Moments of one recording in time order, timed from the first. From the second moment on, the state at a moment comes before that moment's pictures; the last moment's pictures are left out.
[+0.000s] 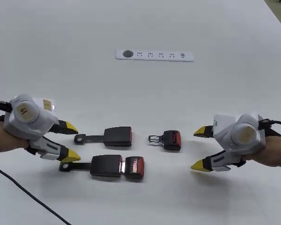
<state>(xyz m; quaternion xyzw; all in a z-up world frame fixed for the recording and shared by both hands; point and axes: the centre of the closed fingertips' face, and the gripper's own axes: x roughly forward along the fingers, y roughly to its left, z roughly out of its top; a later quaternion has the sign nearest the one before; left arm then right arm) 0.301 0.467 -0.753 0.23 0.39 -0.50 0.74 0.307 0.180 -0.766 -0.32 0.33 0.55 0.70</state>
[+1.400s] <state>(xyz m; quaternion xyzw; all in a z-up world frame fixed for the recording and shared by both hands) 0.229 0.459 -0.730 0.10 0.30 -0.41 0.86 0.244 0.203 -0.736 -0.15 0.27 0.44 0.84</state>
